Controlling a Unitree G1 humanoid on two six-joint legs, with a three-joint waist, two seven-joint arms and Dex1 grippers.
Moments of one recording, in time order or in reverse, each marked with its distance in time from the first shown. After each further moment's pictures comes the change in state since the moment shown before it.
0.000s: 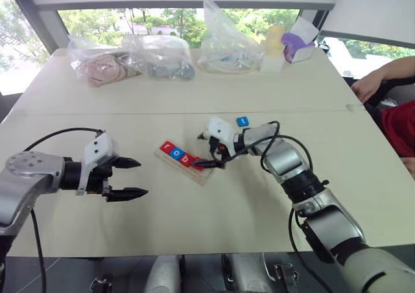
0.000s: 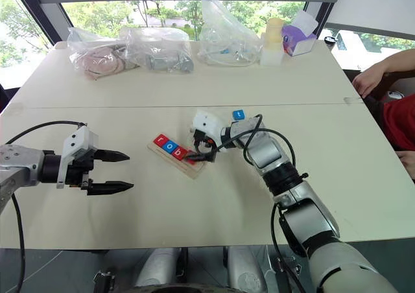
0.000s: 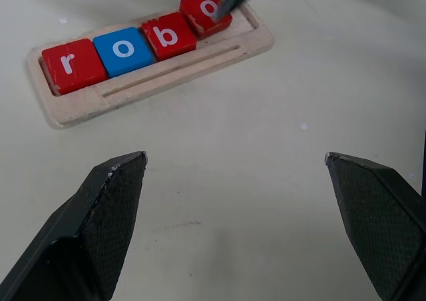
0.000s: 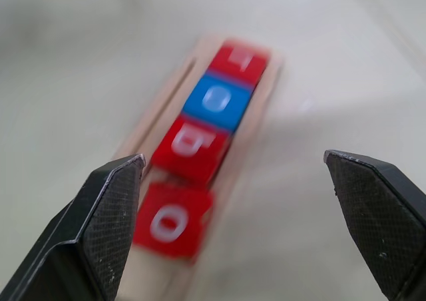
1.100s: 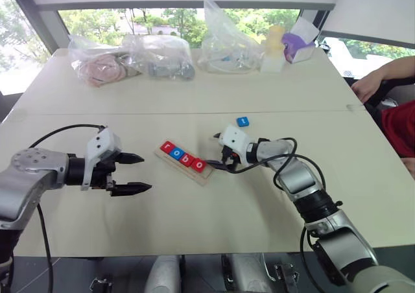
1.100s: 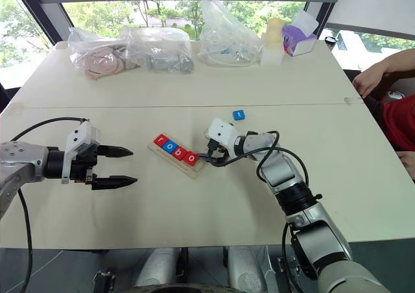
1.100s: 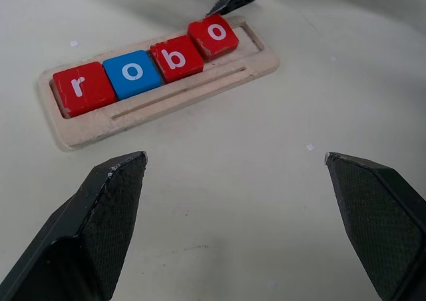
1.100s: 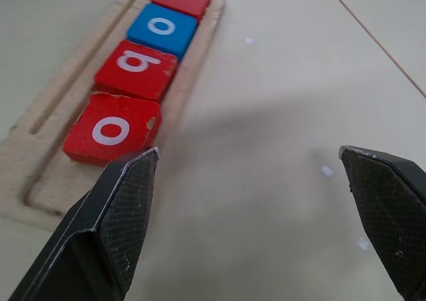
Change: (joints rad) left arm -0.053 -0.033 -0.021 0.031 0.000 0.004 0.000; right arm 0.213 -0.044 -0.002 -0.107 -0.093 -0.095 -0.189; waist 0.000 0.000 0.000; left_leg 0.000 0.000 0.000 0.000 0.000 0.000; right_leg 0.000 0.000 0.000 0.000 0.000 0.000
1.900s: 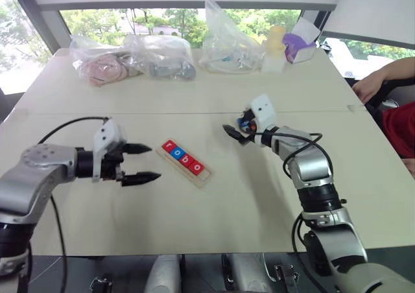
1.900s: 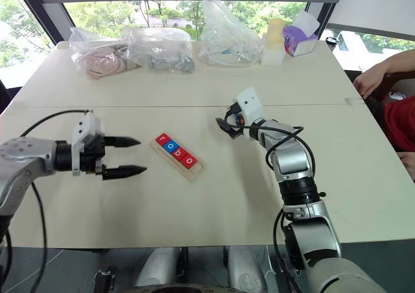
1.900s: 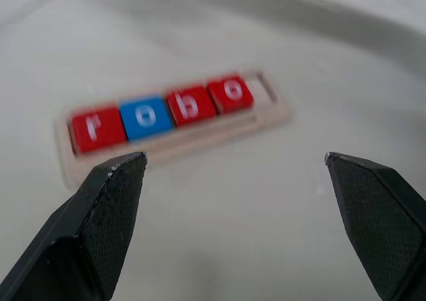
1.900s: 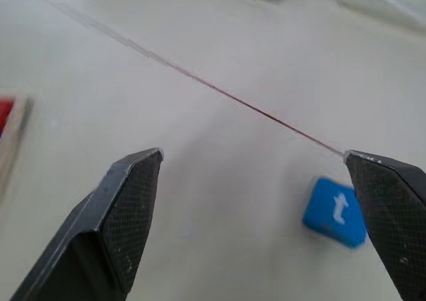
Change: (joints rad) left arm -0.127 -0.125 -0.001 0.007 -0.001 -0.002 0.085; right arm -0.048 0.137 -0.344 -0.051 0.124 0.384 -0.375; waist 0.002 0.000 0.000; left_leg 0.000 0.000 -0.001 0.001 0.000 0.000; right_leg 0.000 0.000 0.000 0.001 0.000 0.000
